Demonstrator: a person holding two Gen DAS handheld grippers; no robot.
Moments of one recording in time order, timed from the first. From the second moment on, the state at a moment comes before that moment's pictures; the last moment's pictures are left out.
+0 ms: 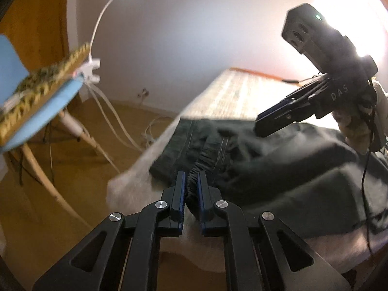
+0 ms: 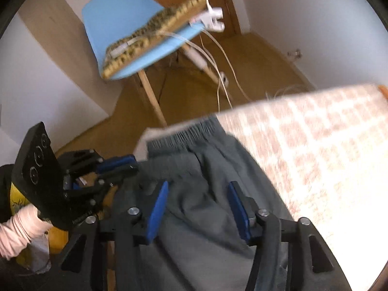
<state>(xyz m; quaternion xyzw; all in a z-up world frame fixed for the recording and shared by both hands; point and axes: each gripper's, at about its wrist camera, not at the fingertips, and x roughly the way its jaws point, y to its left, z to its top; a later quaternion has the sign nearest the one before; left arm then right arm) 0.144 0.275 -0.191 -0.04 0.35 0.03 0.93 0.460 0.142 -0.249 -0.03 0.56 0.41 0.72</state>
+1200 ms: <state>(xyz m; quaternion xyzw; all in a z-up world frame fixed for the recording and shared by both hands) 0.195 0.304 -0.168 -0.03 0.33 0.06 0.94 0.500 0.202 -0.226 -0.09 0.49 0.38 0.78</state>
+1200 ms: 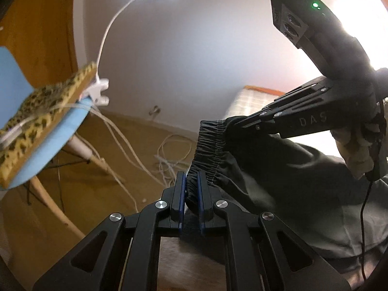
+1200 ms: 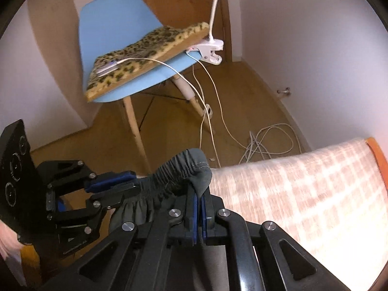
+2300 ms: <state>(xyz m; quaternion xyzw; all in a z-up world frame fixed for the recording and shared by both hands) 0.145 0.178 -0.068 -0.06 0.30 -0.13 0.94 0.281 -0.101 0.004 0.01 0.41 0.16 0.89</state>
